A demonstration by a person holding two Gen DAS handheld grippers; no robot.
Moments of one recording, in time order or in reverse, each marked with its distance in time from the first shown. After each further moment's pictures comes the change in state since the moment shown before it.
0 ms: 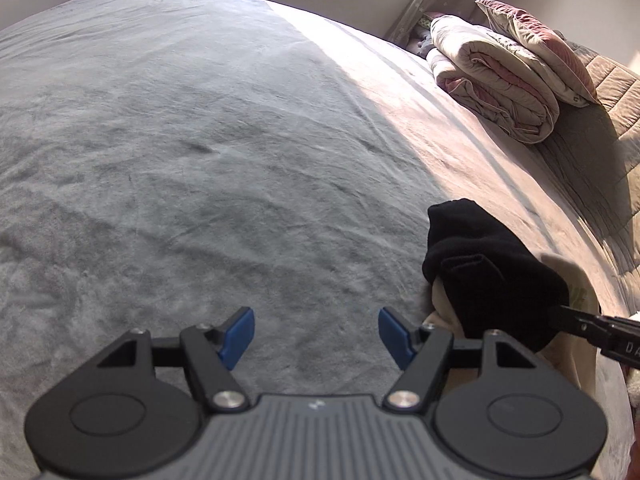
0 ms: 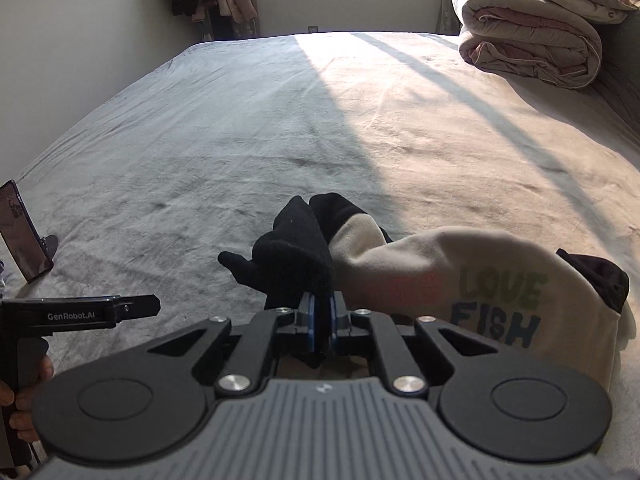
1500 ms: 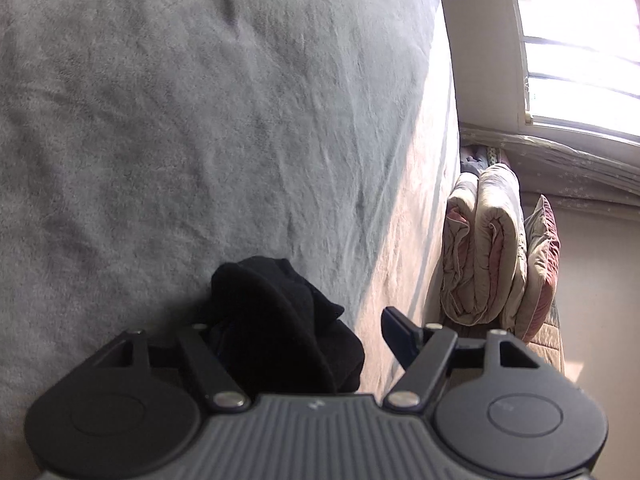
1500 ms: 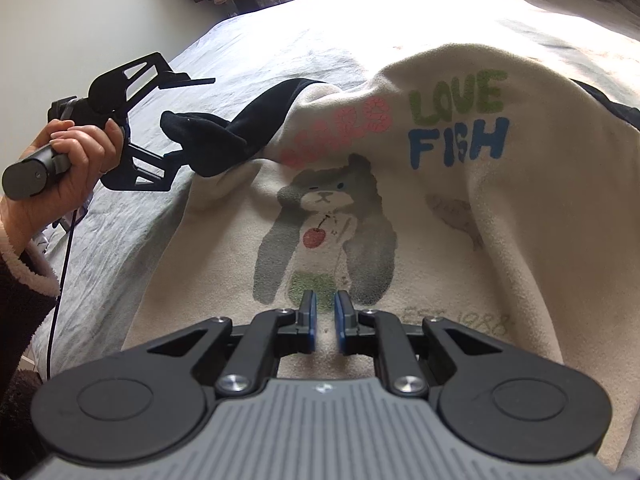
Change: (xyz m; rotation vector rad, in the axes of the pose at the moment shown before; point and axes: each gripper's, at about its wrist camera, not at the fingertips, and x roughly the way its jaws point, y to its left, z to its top) left arm 0.110 0.029 0.038 -1.001 0.088 -0.350; right arm 0.004 -0.073 -0.082 0.083 0.094 0.221
